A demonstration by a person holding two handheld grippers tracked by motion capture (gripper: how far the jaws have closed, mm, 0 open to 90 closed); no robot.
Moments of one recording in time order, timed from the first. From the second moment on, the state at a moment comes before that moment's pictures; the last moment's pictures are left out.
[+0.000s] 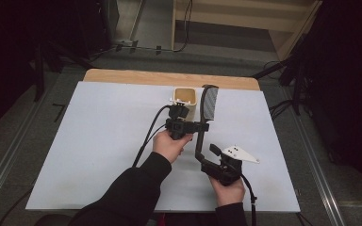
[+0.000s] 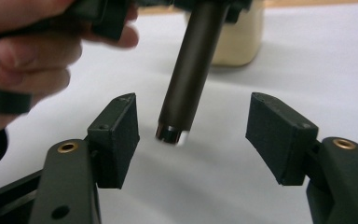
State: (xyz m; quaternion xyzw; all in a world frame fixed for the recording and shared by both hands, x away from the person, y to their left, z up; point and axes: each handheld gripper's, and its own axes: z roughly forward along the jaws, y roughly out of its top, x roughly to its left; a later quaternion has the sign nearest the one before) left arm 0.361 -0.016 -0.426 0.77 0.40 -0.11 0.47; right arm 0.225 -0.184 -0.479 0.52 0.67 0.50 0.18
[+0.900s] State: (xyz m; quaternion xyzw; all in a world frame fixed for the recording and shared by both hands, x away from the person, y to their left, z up) left arm 0.360 -0.012 -0.423 0.80 0.37 -0.10 0.46; right arm 0.236 -0.191 -0.472 0.43 0.77 0.46 0.09
